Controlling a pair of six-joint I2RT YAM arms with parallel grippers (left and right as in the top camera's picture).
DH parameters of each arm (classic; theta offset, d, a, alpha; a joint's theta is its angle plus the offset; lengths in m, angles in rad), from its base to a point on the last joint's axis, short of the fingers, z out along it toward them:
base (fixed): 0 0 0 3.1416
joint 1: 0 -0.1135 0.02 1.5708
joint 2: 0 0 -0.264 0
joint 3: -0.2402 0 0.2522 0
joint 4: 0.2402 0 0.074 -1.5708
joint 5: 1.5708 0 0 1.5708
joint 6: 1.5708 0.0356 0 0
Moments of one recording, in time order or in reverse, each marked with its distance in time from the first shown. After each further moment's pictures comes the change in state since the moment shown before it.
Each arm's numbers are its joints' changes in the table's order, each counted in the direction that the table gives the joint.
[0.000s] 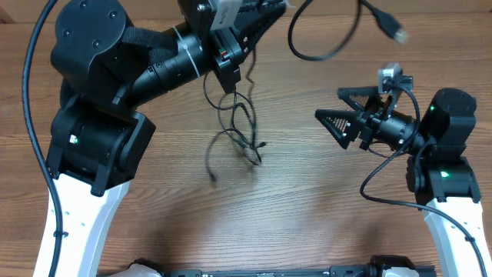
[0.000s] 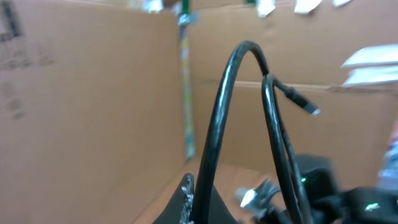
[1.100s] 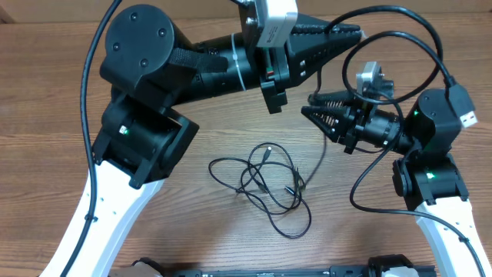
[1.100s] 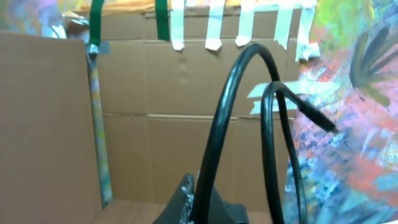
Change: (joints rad) left arm 0.178 0.065 0.000 -0.238 0.111 -0.186; right arm -0.124 0.000 -0.002 -0.142 -0.013 -0.002
